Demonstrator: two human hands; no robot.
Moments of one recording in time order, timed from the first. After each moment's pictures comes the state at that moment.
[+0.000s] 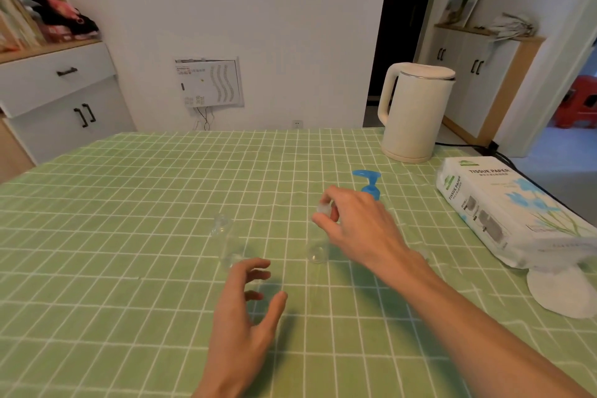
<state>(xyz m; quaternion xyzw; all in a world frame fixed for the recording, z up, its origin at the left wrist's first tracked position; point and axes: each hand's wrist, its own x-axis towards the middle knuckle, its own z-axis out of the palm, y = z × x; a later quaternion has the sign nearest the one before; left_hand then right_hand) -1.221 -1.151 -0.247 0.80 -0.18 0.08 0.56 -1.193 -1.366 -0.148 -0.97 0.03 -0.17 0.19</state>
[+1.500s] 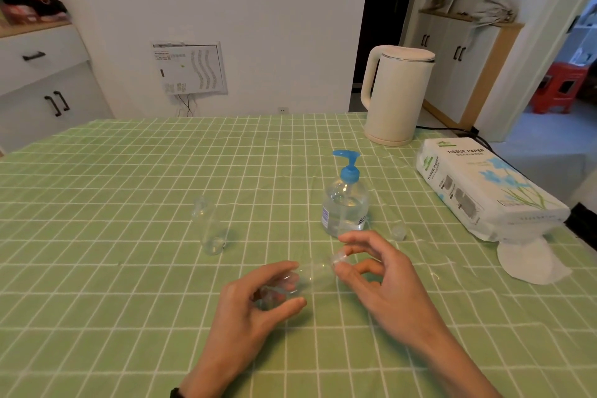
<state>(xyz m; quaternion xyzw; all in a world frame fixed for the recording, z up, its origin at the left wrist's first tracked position) -1.228 -1.162 -0.254 0.78 -0.26 -0.01 0.57 -1.304 -1.384 -0.214 -0.80 0.09 -0.14 0.58</state>
